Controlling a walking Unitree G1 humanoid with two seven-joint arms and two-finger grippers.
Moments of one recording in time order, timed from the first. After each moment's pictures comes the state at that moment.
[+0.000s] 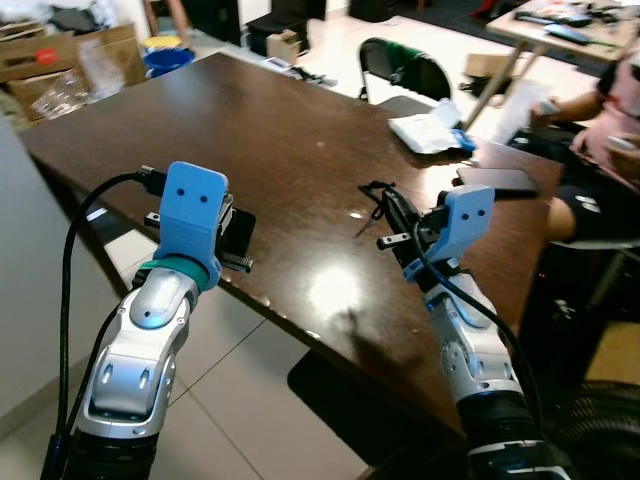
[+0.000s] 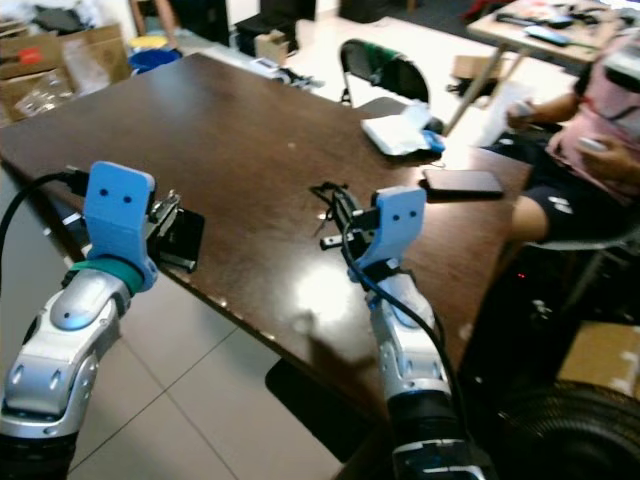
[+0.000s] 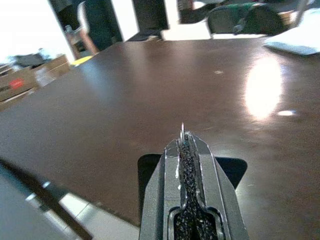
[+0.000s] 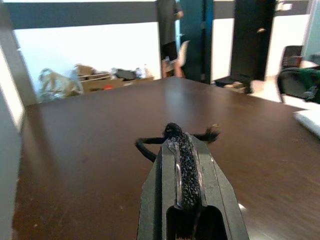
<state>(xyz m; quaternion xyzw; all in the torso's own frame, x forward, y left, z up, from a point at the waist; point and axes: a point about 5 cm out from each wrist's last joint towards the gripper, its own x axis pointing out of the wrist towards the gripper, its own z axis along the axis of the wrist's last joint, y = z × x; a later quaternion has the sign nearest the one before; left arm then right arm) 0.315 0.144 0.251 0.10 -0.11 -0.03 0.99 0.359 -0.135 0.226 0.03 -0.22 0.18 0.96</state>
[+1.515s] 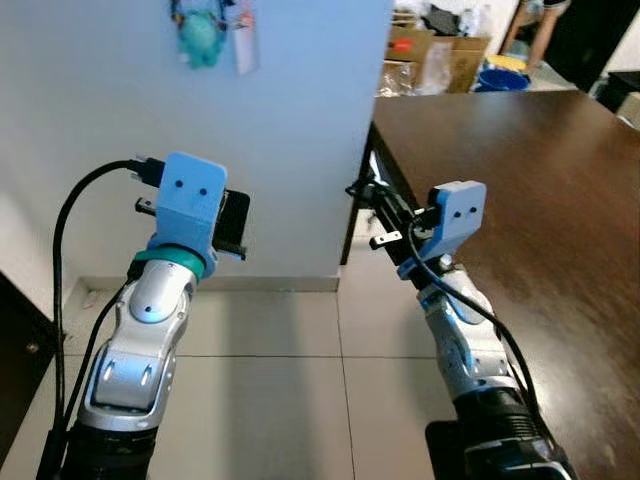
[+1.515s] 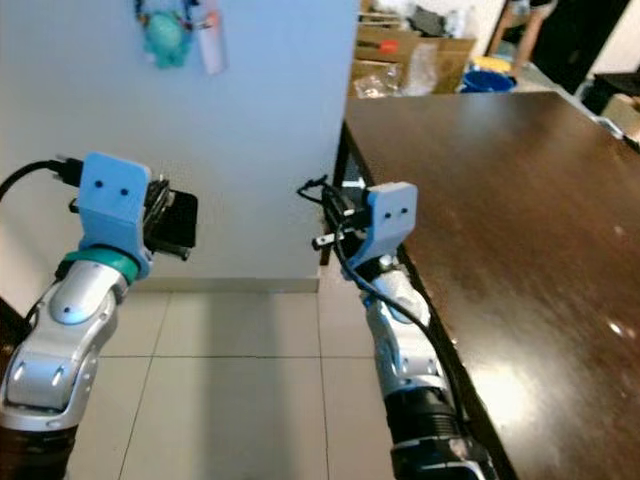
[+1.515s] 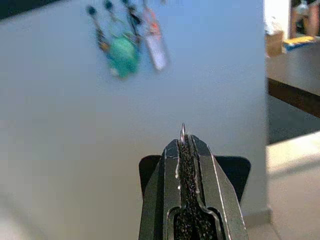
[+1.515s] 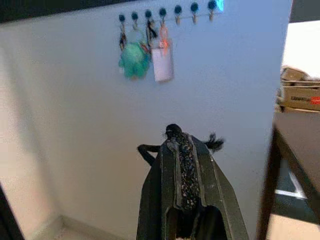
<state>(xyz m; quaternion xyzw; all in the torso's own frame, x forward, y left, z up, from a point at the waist) 0.317 0.150 0.268 0.14 -0.18 0.01 0.97 0.359 -0.126 0.231 0.05 -0.23 0.20 0.95</state>
